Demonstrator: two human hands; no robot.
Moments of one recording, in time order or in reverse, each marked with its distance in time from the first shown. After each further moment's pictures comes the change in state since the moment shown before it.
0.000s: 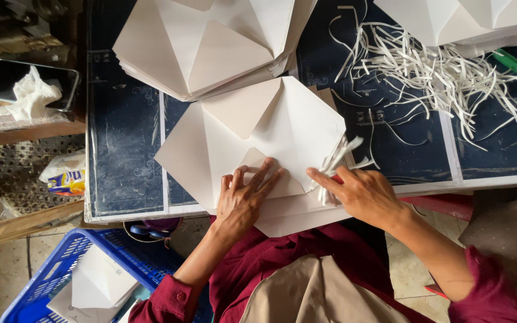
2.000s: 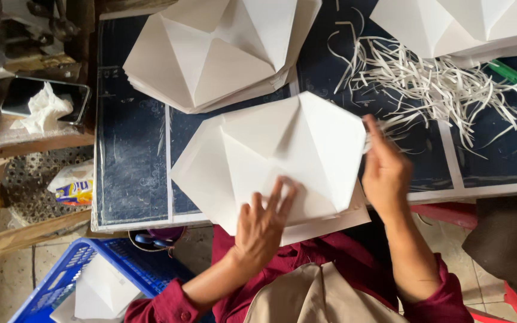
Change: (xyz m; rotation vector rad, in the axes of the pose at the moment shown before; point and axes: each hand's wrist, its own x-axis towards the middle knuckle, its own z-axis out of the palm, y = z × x) left_hand 0.007 0.048 -0.022 0.361 0.190 -0.066; right_hand 0.024 0.010 -0.013 0.526 0.579 0.476
